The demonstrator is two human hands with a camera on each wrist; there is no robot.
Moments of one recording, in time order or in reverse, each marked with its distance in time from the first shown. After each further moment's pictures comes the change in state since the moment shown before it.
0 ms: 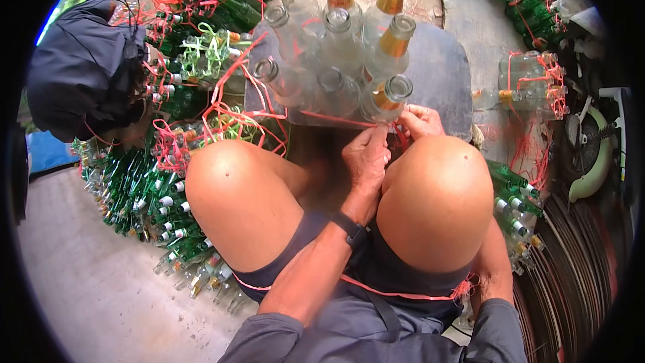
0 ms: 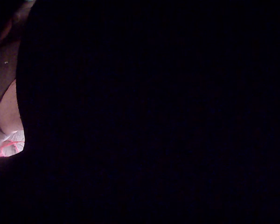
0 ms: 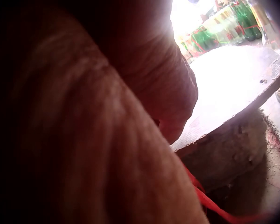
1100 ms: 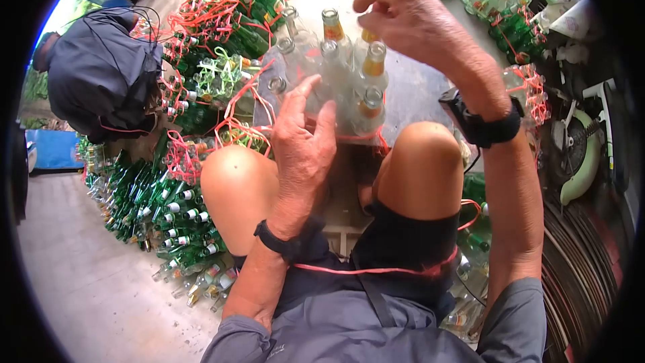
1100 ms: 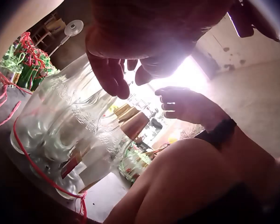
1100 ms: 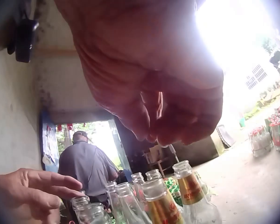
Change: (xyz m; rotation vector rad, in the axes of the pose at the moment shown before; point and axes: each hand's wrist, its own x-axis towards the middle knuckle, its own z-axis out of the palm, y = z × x) left_hand -0.048 0.178 -0.007 0.737 -0.126 1.013; right_hand -0.043 -0.263 0.047 -0.997 0.006 -0.944
